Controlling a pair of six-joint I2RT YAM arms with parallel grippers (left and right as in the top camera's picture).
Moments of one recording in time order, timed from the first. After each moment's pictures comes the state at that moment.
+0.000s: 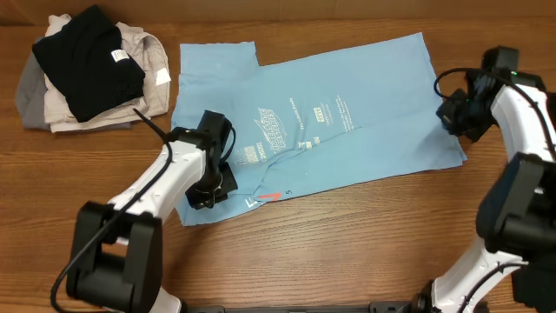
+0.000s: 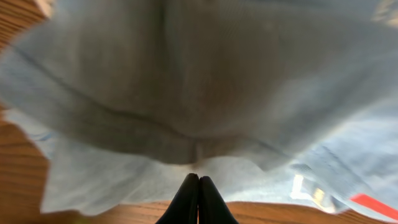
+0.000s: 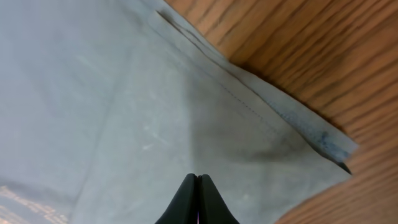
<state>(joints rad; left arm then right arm) -0.27 1.74 1.06 -0.97 0.03 -0.68 -0.27 2.01 1.56 -0.95 -0.11 0.52</state>
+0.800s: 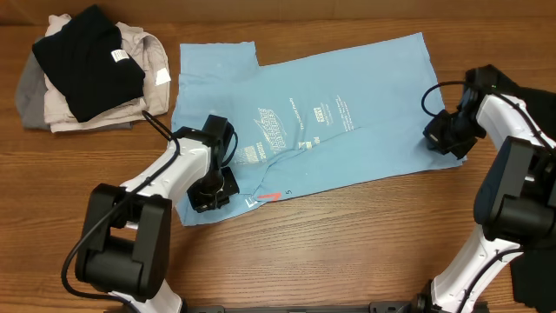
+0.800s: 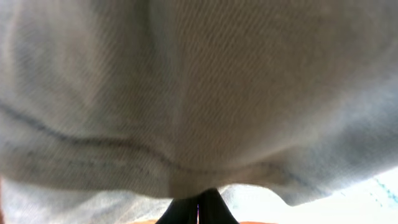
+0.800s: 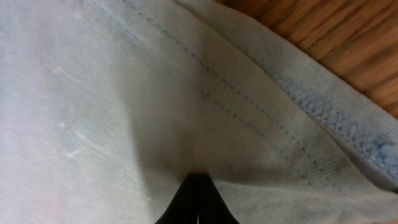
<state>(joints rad) -0.27 1.81 1.06 -0.96 0.04 -0.68 -0.27 2.09 1.45 -0.88 -0.13 0.51</state>
